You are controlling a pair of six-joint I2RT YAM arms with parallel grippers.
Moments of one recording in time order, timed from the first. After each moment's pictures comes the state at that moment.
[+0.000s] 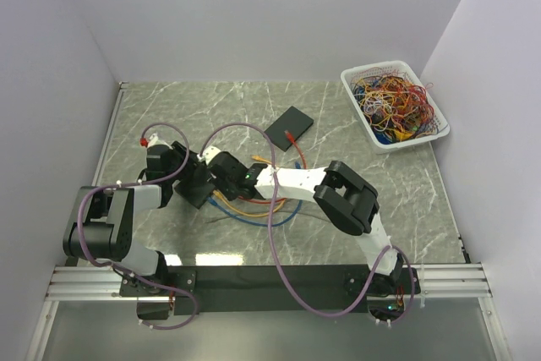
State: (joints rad) left arm -0.06 1.49 0.45 0.53 0.13 -0.83; right arm 1.06 2.11 1.49 -0.24 0.19 0.12
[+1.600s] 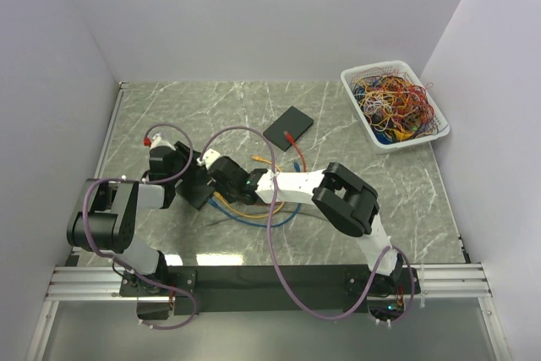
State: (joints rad) left arm -0.08 1.56 0.44 0.65 0.15 -0.84; right arm 1.07 2.10 1.43 -0.15 0.22 0.10
